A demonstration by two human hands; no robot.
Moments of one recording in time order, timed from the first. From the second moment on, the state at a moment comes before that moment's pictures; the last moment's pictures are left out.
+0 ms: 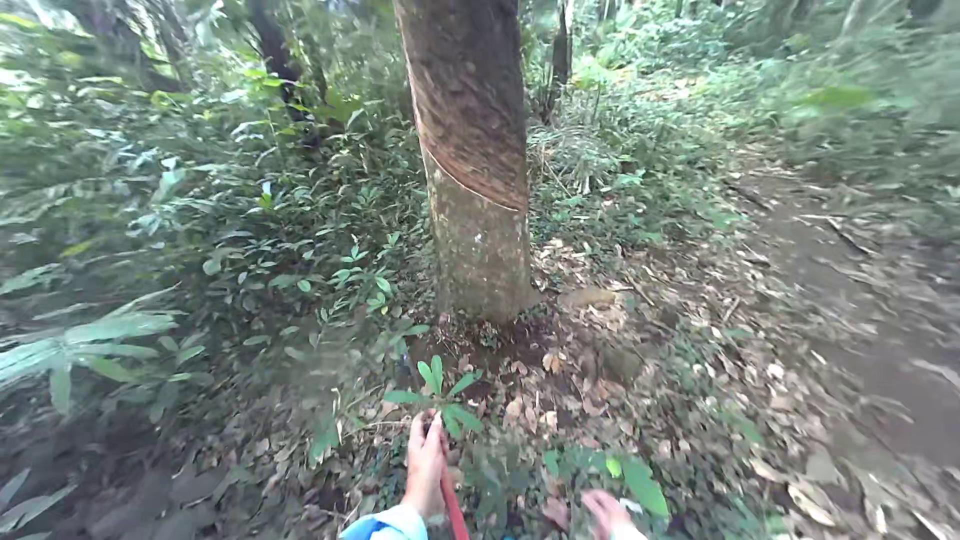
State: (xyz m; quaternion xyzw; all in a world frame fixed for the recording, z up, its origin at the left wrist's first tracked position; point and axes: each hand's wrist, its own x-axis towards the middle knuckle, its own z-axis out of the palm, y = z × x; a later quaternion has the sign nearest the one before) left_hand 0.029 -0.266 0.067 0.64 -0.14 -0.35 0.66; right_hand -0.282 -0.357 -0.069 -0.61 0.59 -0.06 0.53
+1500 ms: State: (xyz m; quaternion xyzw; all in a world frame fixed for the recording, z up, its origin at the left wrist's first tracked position) left_hand 0.522 -1.065 0.212 0.36 -0.77 0.19 0.49; right_hand 0.375 -1.032 0.209 -0.85 0.31 -0.32 0.29
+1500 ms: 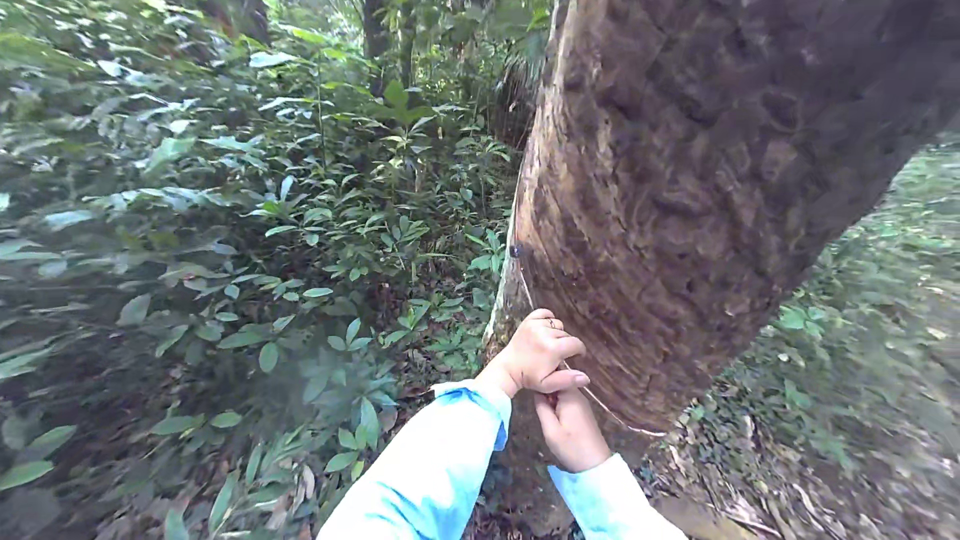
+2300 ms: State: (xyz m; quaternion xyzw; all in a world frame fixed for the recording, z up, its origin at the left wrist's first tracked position) left_hand 0.612 -1.116 0.202 0.22 -0.79 0.17 0.55; right_hand 0.489 -1.029 0.212 -0.82 0.48 -0.27 0.14
